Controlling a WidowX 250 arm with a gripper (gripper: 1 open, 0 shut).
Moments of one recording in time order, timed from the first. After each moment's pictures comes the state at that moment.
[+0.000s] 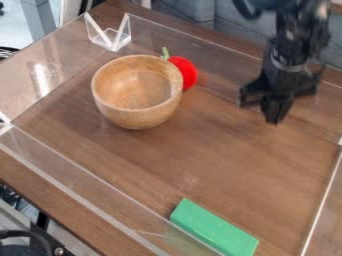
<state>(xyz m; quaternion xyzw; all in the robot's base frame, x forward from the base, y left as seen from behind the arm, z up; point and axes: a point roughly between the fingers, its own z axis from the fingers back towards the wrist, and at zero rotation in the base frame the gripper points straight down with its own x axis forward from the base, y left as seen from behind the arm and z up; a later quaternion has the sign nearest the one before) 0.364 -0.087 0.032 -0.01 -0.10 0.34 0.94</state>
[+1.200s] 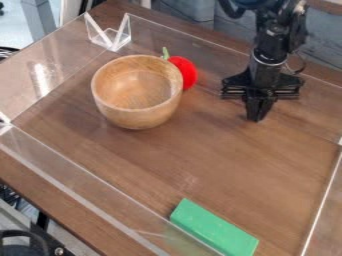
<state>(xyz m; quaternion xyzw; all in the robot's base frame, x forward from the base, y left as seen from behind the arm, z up) 0.367 -0.061 0.035 0.00 -0.08 0.26 0.96</state>
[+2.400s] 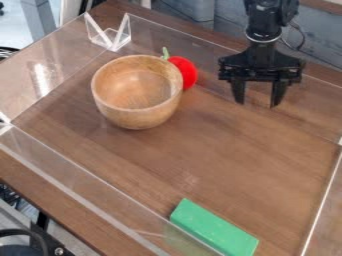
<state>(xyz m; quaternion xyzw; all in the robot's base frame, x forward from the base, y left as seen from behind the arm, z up) 0.366 -0.059 0.062 -0.04 -0.09 0.16 0.98</state>
